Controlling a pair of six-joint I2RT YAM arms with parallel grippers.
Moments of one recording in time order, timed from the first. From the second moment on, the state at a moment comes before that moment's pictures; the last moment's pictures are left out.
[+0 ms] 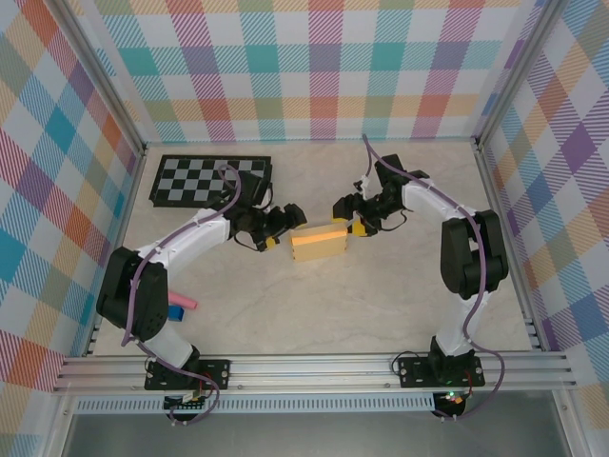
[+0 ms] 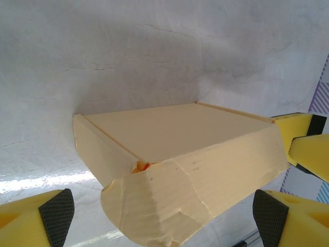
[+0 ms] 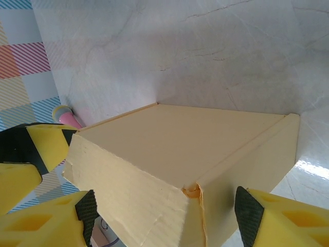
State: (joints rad) left arm -0.47 1.62 1.18 -0.54 0.39 -0.89; right arm 0.30 1.89 1.40 -0.78 -0.80 0.41
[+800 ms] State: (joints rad) left arm -0.48 1.66 1.19 -0.42 0.46 -1.00; right arm 0.32 1.89 1.35 -0.72 -0.75 0.47
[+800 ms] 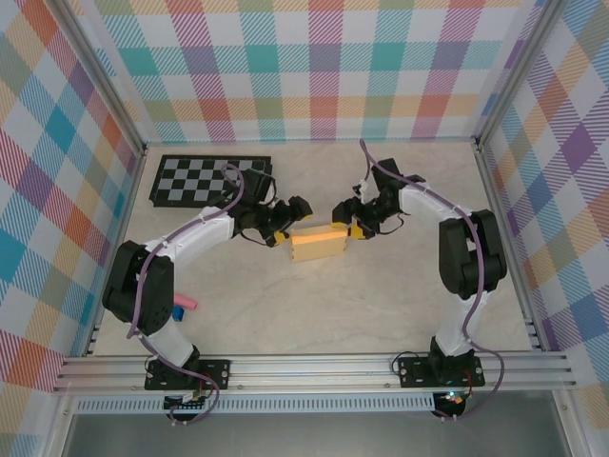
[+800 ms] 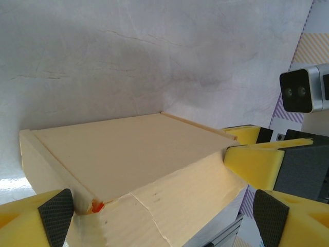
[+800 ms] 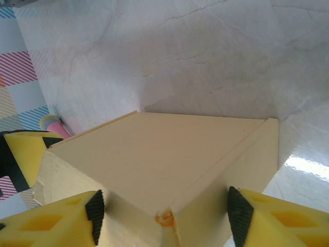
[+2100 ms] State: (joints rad) left arm -0.46 1.69 1.20 -0.43 0.52 -1.04; right arm 0.42 1.79 1.32 -0.71 -0.50 0.47
